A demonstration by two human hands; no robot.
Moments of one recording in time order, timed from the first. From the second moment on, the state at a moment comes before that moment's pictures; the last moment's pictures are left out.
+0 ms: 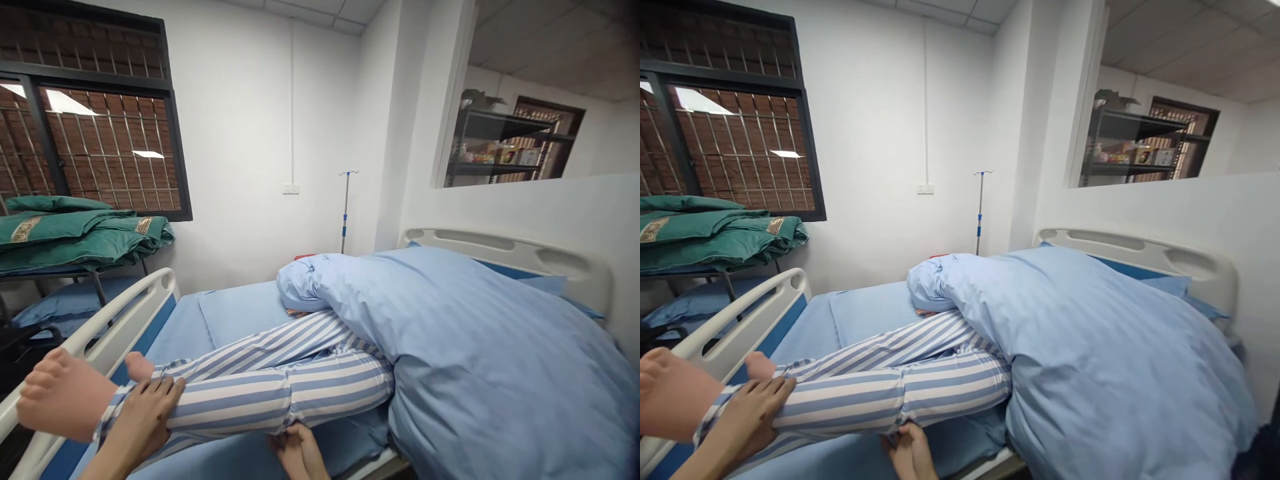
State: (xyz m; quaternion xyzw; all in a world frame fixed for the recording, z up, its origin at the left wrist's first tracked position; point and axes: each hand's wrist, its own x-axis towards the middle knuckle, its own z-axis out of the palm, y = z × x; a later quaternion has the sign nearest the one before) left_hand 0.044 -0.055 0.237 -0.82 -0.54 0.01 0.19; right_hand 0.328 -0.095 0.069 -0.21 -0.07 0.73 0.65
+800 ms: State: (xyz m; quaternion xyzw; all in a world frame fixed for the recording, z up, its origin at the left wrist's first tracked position) left_hand 0.106 -0.043 0.107 -0.75 -0.63 -0.18 -0.08; right_hand 0.376 -0.111 0.178 -0.16 -0.18 0.73 0.64
